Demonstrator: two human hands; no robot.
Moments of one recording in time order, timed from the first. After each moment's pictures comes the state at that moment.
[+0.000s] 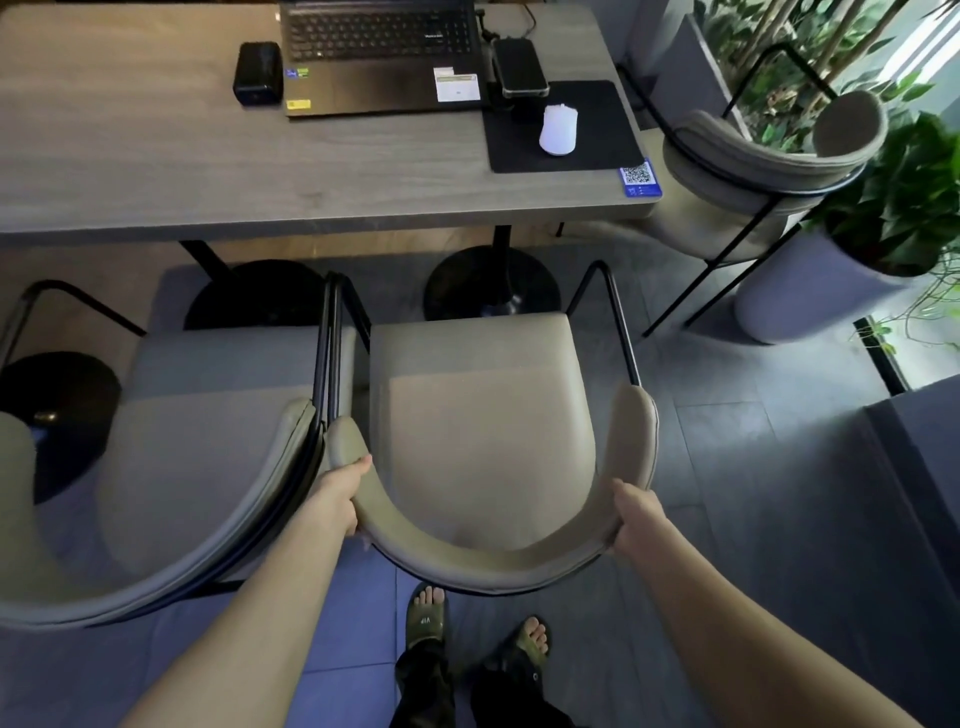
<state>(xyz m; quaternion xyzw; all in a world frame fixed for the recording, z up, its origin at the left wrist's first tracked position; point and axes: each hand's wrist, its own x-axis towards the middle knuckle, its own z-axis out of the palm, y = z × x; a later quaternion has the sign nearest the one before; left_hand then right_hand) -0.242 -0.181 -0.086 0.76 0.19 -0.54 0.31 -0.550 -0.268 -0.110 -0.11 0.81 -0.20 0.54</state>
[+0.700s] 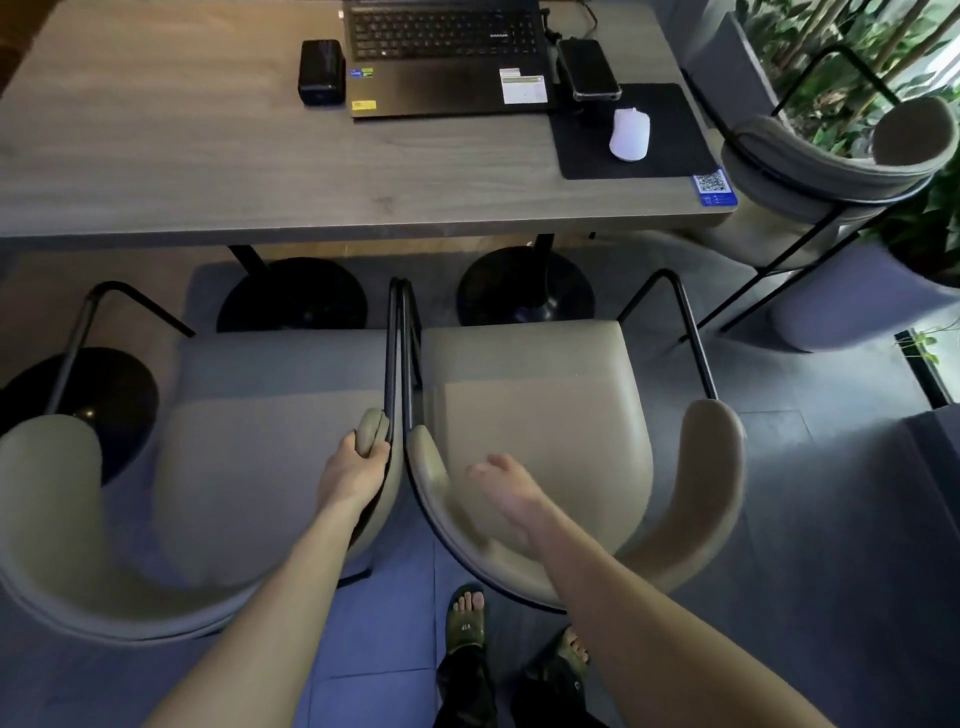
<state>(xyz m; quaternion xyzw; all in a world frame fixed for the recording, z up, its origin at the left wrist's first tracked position) -0.140 -0.165 -0.099 0.88 -0.19 -0.40 0.18 -0.324 -0.222 -0.060 -0.41 0.64 0.02 0.65</state>
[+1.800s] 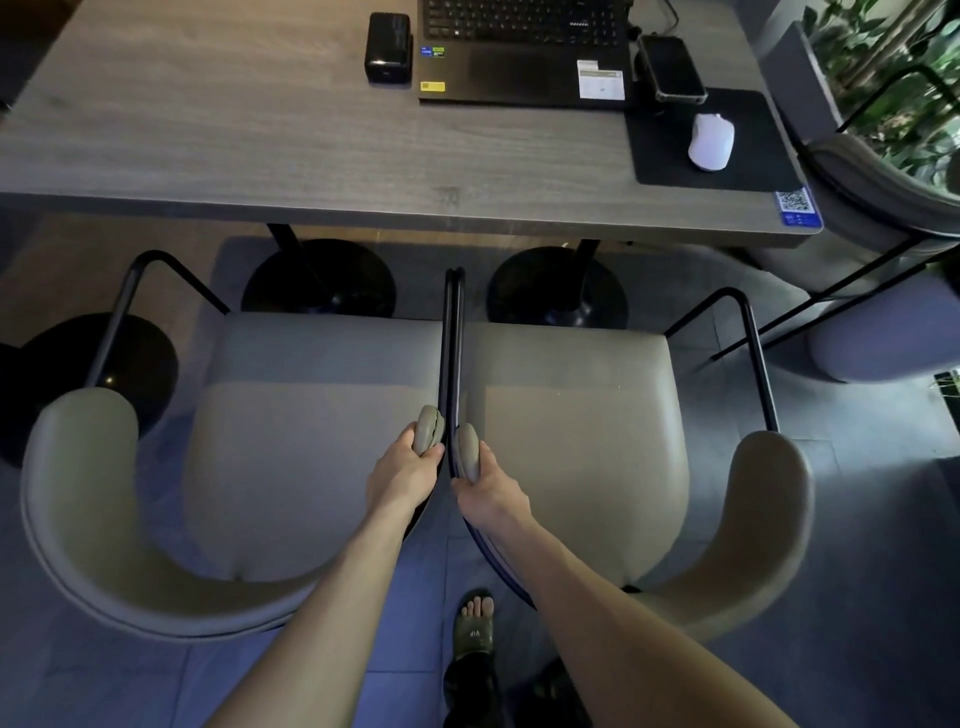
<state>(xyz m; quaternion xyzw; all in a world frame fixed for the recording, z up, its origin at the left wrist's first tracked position) -0.127 -0.174 -0.107 0.86 -0.23 -0.42 0.17 -0.242 -0.206 -0.080 -0.60 0.60 0.14 0.51</state>
